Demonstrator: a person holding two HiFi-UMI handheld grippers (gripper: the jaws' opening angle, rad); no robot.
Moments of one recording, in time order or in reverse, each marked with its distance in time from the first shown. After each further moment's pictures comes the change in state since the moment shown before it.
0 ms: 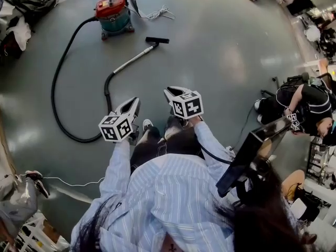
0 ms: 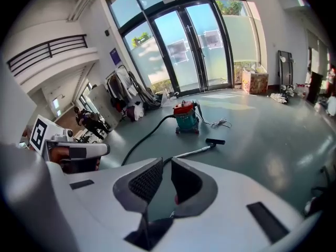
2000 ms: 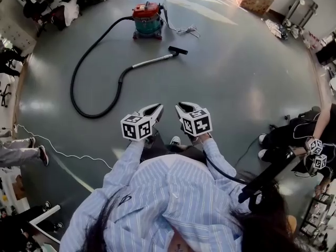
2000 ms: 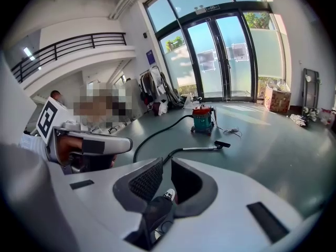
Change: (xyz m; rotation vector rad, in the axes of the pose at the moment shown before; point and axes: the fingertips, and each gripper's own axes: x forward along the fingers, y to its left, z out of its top) left arm 0.011 -0.237 -0.169 0.037 -0.130 0.078; right arm -0.196 -0.040 -0.162 -0.279 -0.037 0.177
